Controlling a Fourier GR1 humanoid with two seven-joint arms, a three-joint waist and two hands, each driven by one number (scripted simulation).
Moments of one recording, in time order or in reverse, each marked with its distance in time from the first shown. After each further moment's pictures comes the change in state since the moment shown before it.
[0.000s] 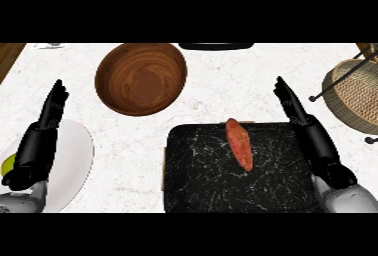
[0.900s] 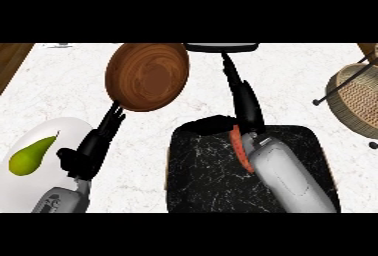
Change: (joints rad) left arm -0.045 -0.173 -0.087 0.229 0.170 -0.244 0.049; right arm -0.373 0.297 0.071 0.296 0.110 -0.247 0.372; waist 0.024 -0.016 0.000
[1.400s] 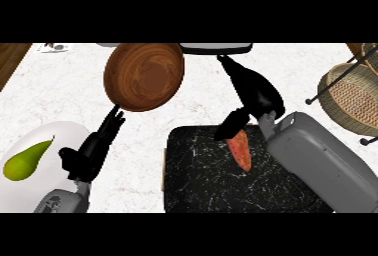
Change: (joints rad) left arm 0.013 -0.006 0.008 0.030 0.006 -0.007 0.007; right arm -0.219 -0.293 0.213 -0.056 0.163 0.404 0.496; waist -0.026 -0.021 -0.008
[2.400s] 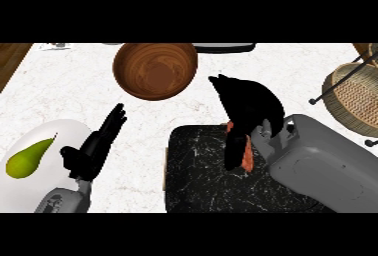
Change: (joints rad) left arm -0.008 -0.013 0.011 0.002 -0.017 -0.022 0.002; right arm -0.144 -0.069 0.123 -0.205 -0.145 0.328 0.435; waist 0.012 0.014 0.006
